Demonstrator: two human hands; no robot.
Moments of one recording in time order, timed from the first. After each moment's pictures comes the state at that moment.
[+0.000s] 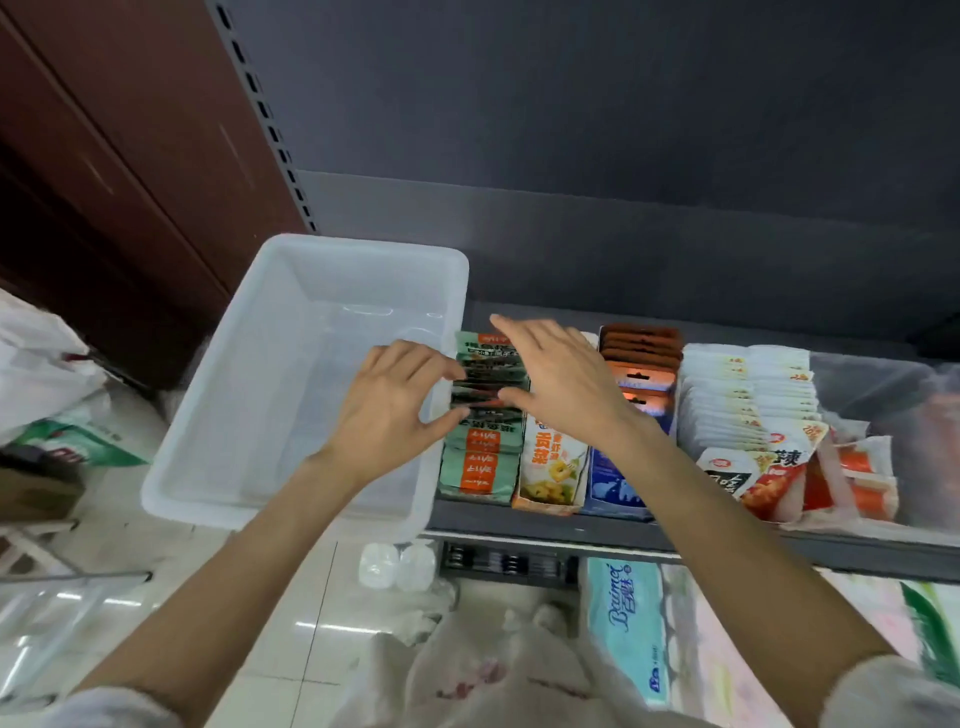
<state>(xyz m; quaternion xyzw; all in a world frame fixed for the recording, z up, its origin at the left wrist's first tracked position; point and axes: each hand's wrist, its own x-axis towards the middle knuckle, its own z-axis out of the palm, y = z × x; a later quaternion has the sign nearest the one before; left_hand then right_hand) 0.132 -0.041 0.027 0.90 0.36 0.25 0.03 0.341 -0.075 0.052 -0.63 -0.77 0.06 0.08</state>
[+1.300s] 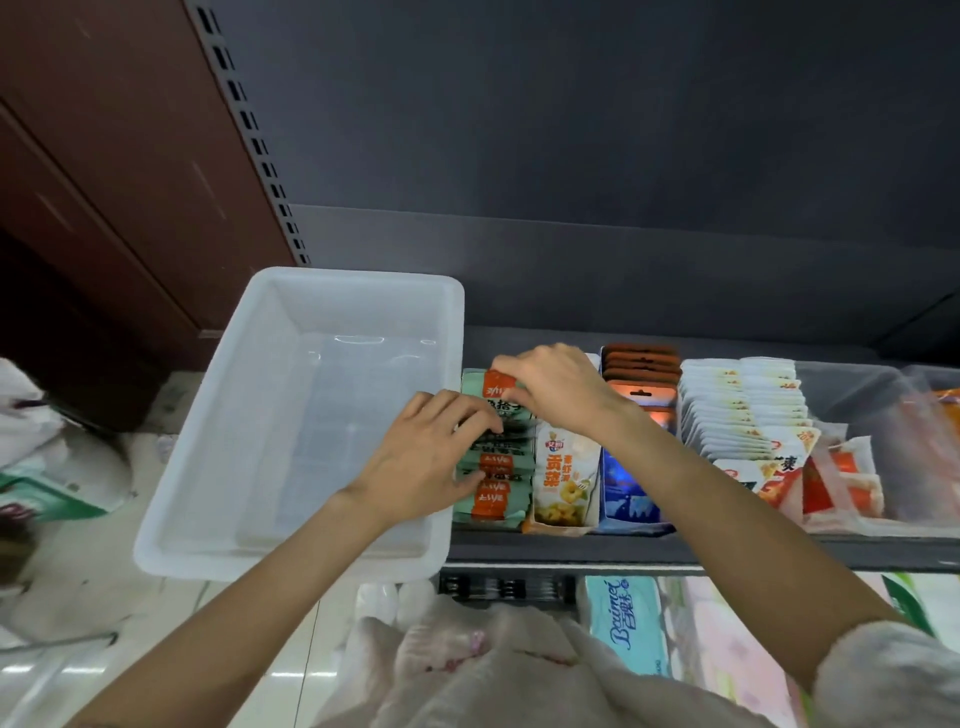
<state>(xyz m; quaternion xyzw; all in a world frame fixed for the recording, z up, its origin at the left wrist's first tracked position) 0.136 -0.041 0.010 0.95 0.24 0.18 0.04 0.335 -0.044 0.051 -0.59 -0.81 0.01 0.01</state>
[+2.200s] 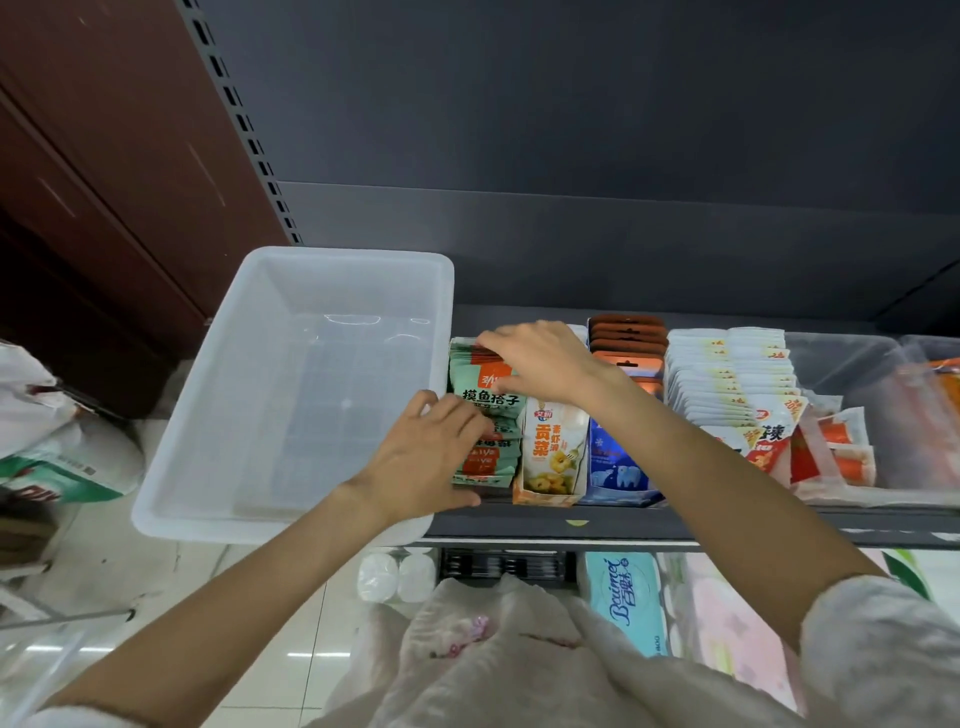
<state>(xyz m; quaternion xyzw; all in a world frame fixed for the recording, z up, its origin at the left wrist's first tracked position) 0.141 -0.067 0.001 0.97 0.24 0.04 -0.02 0.339 -0.045 0.047 -0.57 -0.82 0.01 -0.03</state>
